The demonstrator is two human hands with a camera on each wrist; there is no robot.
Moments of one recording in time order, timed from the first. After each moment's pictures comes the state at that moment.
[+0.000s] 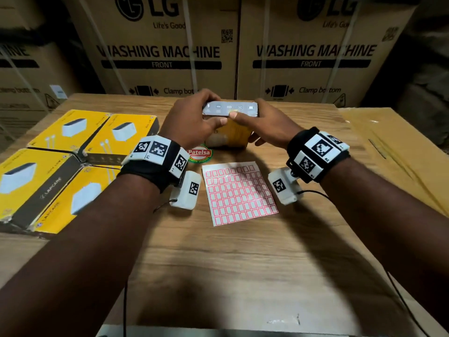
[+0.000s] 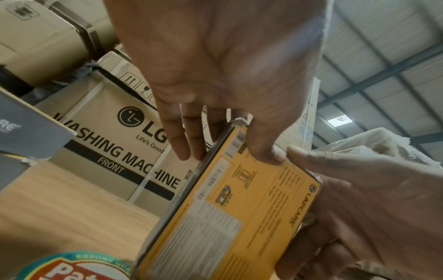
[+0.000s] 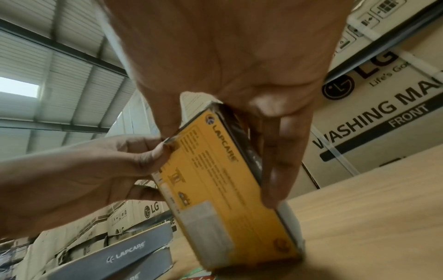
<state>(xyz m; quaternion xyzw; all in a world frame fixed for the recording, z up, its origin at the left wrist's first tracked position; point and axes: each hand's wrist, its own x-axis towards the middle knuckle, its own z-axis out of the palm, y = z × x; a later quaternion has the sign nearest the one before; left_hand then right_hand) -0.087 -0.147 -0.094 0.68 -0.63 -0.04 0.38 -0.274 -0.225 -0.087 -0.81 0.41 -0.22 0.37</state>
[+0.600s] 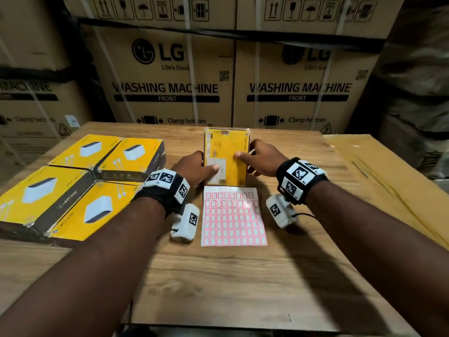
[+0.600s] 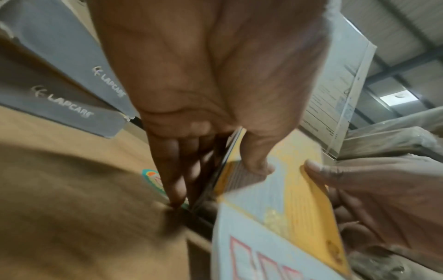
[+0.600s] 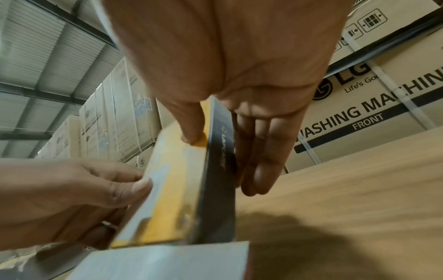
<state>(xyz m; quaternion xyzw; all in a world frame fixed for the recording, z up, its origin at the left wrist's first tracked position) -0.094 -0.128 -0.128 0.78 -0.56 -0.19 0.22 -0.287 -0.218 -0.112 -0.81 0.44 -0.19 0.34</state>
